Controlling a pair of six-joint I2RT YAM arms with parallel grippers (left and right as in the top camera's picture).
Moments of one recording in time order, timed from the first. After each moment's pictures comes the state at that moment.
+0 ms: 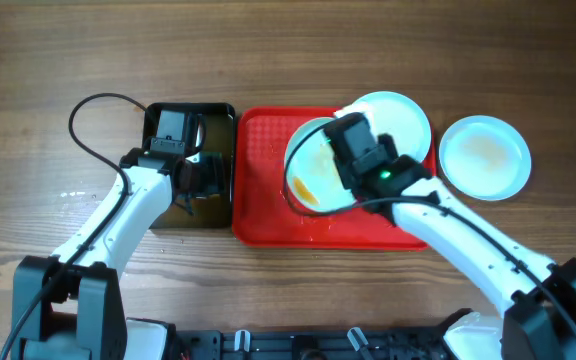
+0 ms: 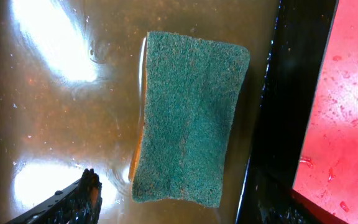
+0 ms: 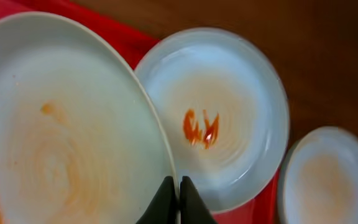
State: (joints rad) left arm -0.18 1.55 0.90 -0.63 0.00 -0.31; right arm 0.60 1.52 0.99 -0.51 0.50 0.11
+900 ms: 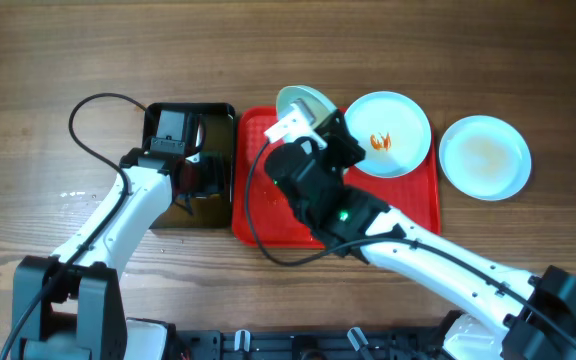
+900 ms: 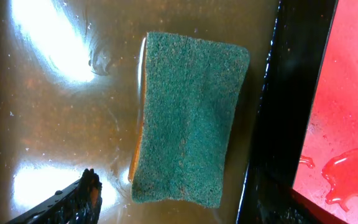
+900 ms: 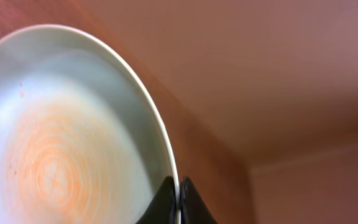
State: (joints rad) left arm -0.18 1.55 0.90 -0.62 0.00 -0.31; right arm 0.88 1.51 1.00 -0.14 1.06 -0.35
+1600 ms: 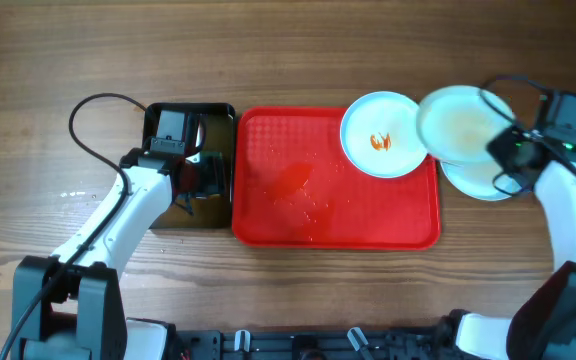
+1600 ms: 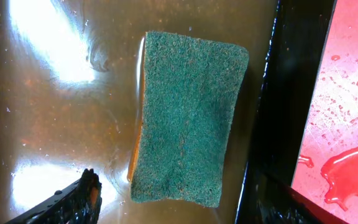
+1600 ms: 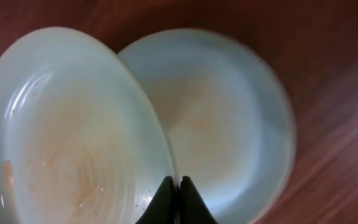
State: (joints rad) left arm -0.18 1.55 0.90 -0.62 0.01 -0.31; right arm -0.36 1.51 1.01 -0.58 0.02 0.55
